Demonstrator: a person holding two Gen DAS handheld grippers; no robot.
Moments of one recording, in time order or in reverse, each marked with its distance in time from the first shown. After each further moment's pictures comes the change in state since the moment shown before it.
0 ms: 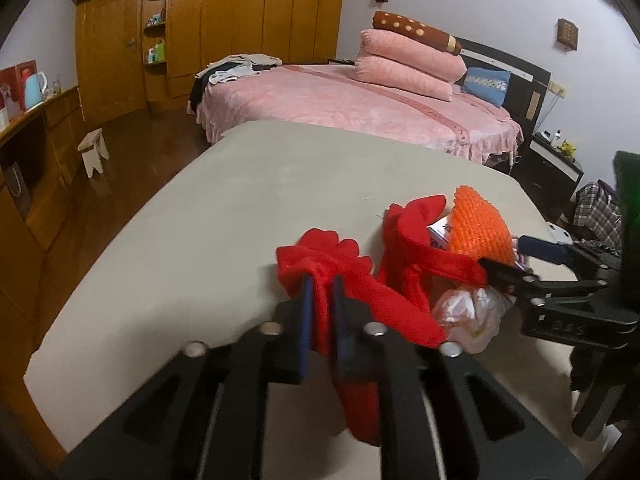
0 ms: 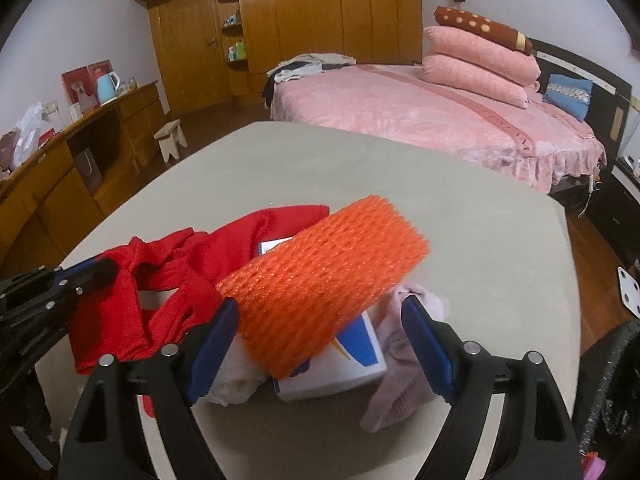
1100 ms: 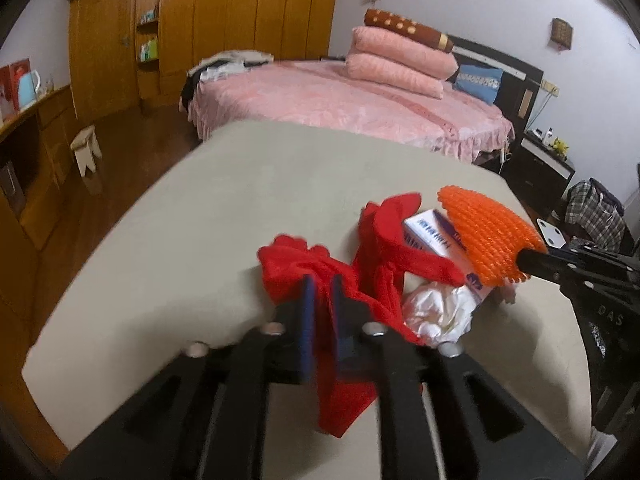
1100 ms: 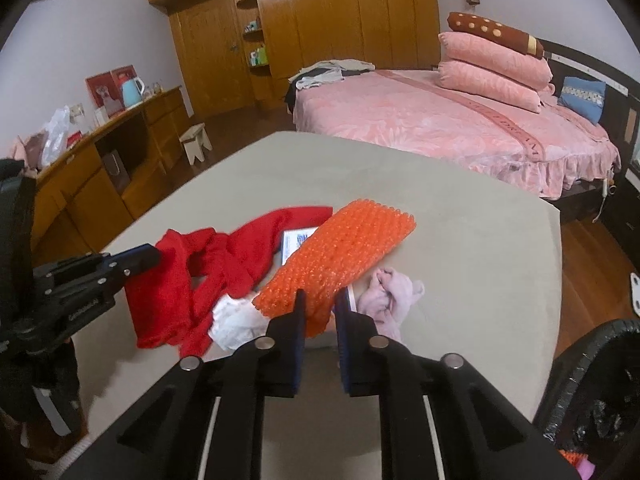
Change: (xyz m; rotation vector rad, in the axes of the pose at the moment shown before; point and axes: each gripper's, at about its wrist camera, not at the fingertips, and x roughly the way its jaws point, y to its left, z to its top) left arm -0.006 -0.013 0.002 -0.010 0.029 -0.025; right arm -0.051 -0.019 -0.008 -0.015 -0.017 0.073
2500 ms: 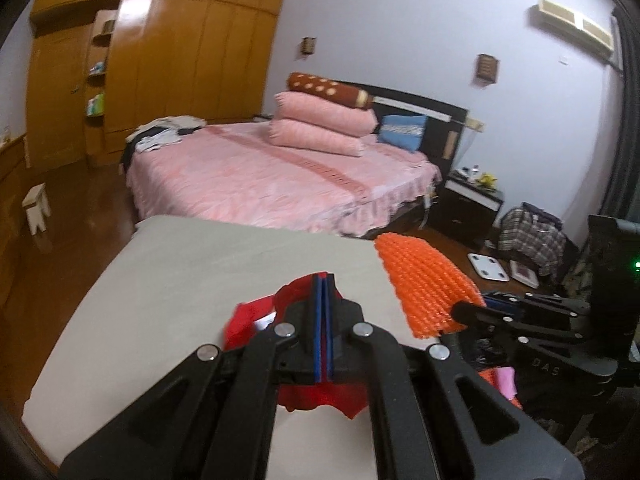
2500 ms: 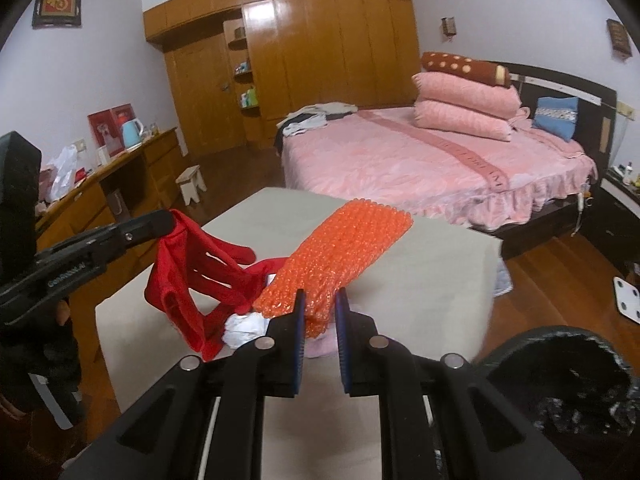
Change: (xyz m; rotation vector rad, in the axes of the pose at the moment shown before) left arm -0.104 -0.116 0.052 0.107 -0.226 -0.247; right arm -0.127 -0.039 0.007 0.039 -0.172 -0.039
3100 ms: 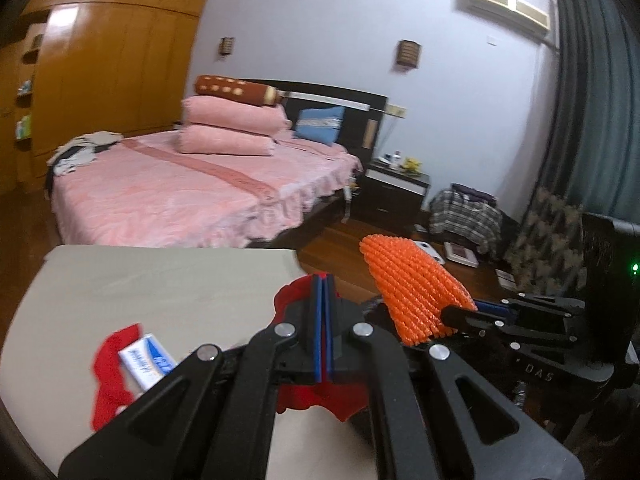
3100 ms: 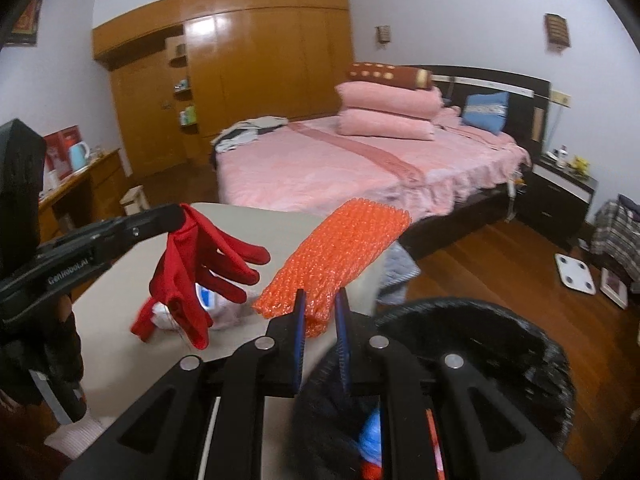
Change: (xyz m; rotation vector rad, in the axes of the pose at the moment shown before) left arm 0.045 -0.120 -0.004 0.107 0.020 -0.266; right arm -0.085 -0.086 -0.027 0.100 -0.024 -0.231
